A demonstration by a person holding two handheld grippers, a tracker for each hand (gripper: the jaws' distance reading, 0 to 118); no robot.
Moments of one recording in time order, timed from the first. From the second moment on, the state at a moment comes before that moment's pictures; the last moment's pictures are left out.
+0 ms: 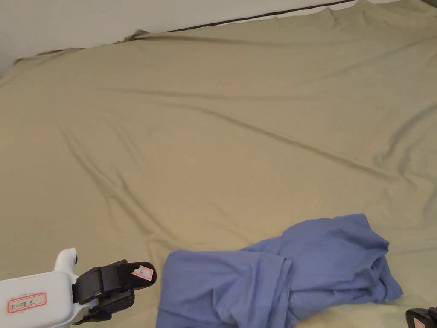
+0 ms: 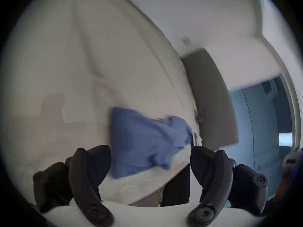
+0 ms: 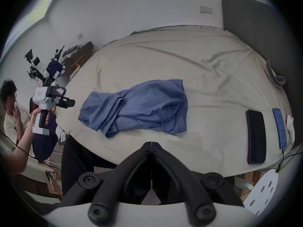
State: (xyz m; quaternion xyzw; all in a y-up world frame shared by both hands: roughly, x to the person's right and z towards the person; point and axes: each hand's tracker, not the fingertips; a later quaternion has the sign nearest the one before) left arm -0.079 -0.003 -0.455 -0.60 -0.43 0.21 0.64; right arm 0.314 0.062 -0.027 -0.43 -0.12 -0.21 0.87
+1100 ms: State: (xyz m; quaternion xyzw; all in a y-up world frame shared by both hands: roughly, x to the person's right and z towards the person) left arm -0.023 0.040 -0.430 -0.57 -0.27 0.14 0.76; right arm 0.294 0.077 -0.057 -0.42 -0.07 -0.18 0.89
